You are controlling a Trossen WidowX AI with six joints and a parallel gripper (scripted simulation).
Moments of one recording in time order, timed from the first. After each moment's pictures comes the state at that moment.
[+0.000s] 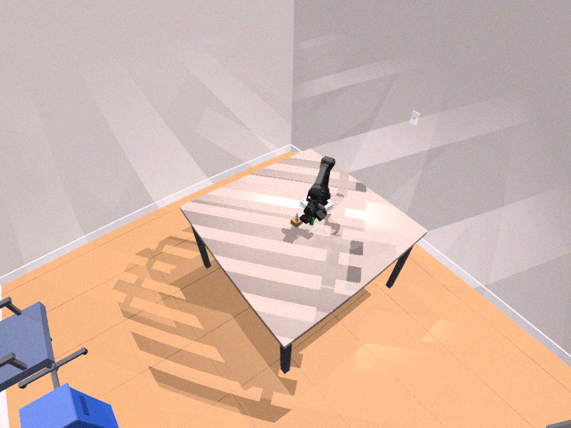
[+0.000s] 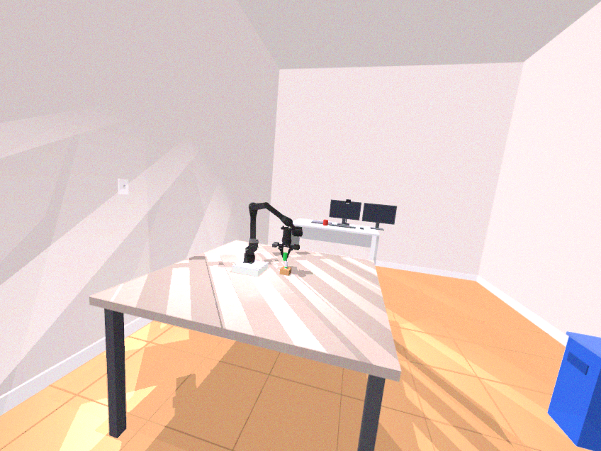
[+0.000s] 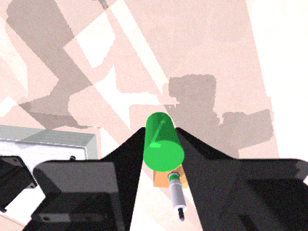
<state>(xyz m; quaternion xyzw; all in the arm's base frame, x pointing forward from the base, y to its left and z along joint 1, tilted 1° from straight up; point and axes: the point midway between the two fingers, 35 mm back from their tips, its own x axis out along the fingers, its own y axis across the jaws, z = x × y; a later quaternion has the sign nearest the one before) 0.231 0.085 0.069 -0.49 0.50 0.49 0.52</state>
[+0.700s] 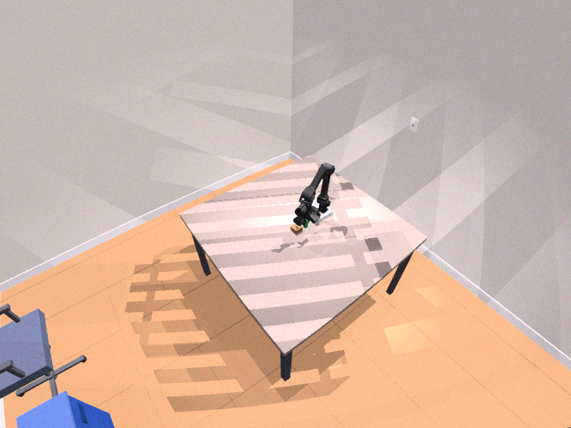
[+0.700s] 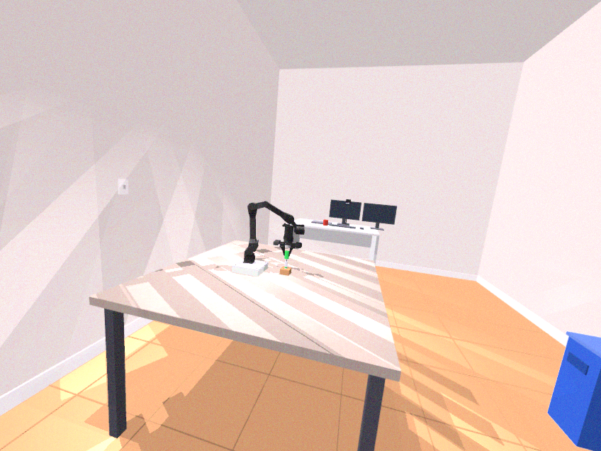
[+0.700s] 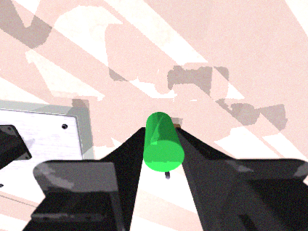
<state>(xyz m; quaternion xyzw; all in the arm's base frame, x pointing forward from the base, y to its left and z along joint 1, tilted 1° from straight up) 0.246 0.044 0.094 -0.49 0.50 0.49 0.52</state>
